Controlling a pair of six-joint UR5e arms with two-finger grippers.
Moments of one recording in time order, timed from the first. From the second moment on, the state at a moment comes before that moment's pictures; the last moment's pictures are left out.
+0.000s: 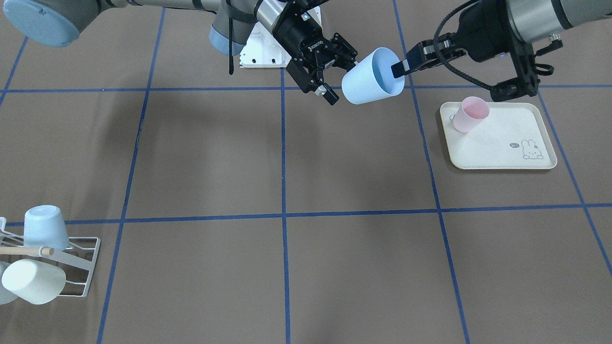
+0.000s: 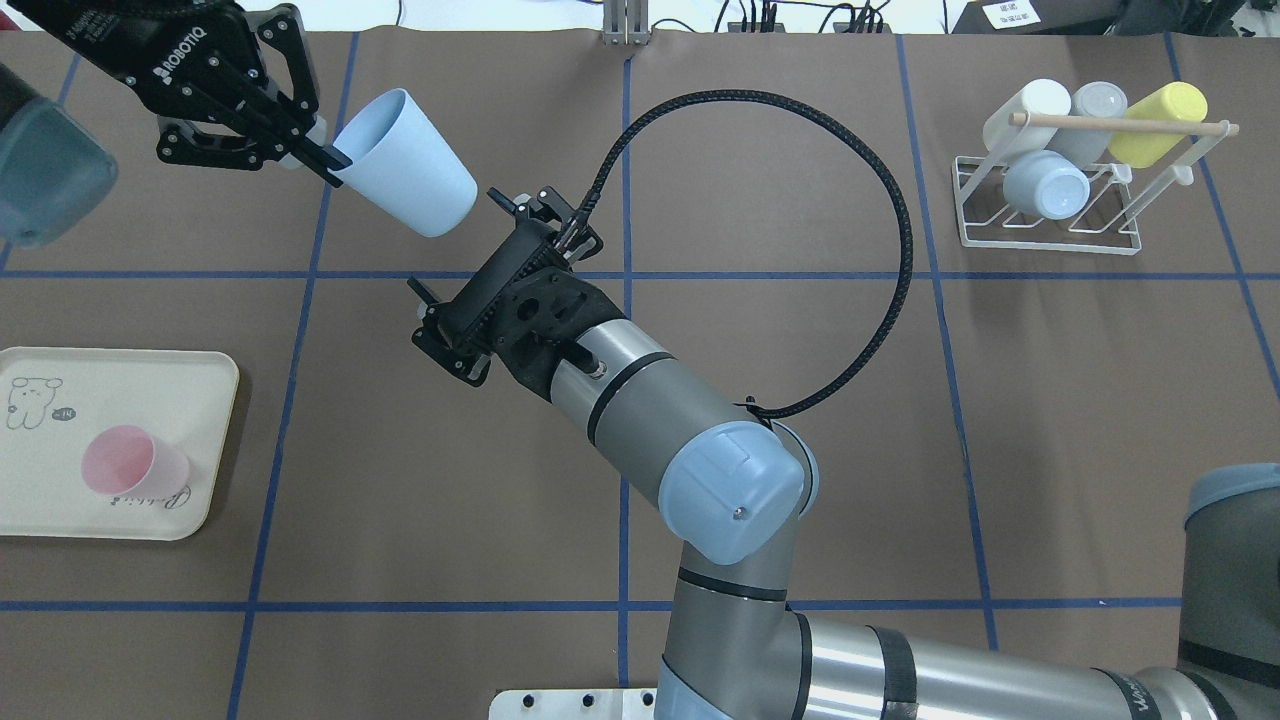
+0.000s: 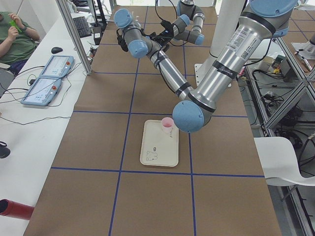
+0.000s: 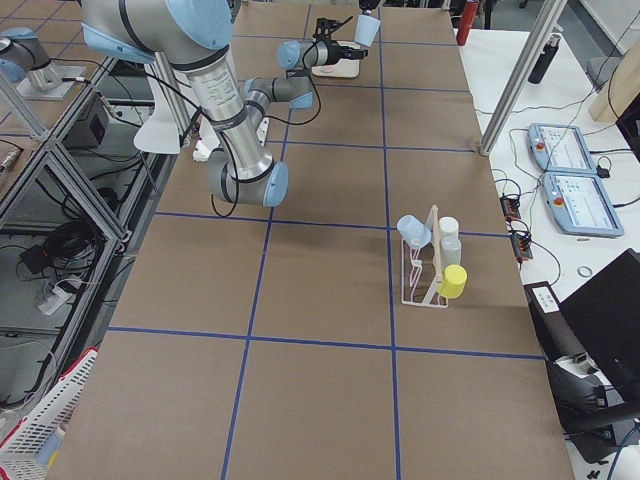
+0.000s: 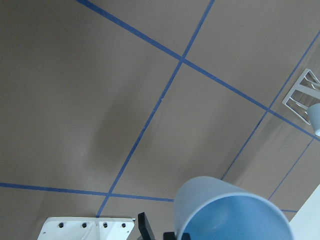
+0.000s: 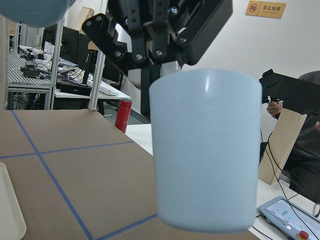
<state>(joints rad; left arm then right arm) -1.12 -2.14 -1.83 -1.80 -2.86 -1.60 0.30 -0.80 1.62 -0.52 1.05 0.15</state>
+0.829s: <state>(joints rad) -1.10 -2.14 -1.83 -1.80 -2.86 -1.59 0.30 -0.80 1.63 -0.52 1.05 0.12</state>
